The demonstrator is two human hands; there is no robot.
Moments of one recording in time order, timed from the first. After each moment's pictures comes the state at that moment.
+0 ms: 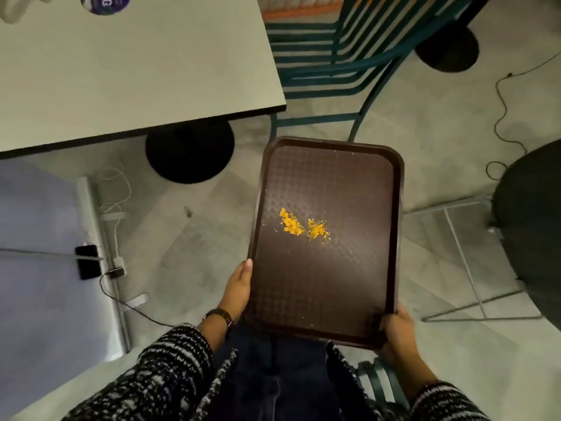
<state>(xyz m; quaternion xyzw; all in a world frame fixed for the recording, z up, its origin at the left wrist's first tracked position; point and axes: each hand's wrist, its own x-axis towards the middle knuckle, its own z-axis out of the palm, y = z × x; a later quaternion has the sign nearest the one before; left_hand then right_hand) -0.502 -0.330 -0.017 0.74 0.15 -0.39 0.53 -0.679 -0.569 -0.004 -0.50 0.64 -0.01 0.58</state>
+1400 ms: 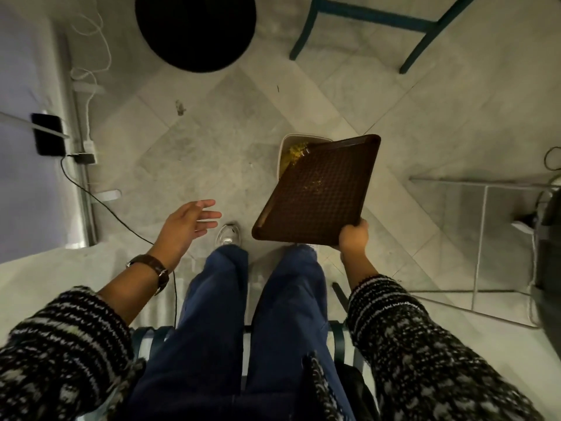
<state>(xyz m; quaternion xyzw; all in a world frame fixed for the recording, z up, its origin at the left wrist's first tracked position) -0.523 -0.287 -0.101 0.70 0.26 -0.36 0.55 -0.589 -0.587 -0.178 -0.61 0.60 0.12 0.49</state>
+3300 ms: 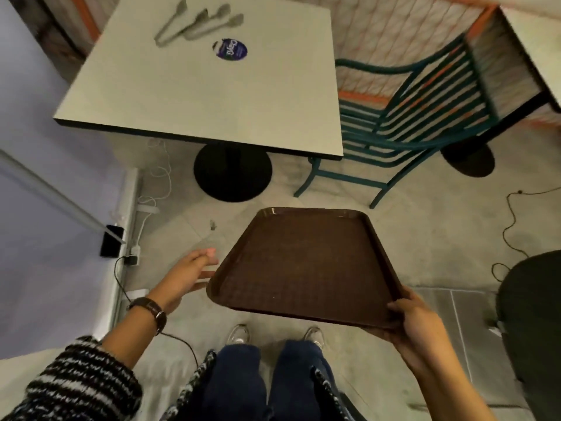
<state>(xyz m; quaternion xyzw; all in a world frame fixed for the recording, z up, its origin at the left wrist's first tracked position) -0.478 -0.173 0.095 0.70 0.21 -0.32 0.60 -0.587 -0.489 0.198 -0.53 0.47 0.08 0.70</state>
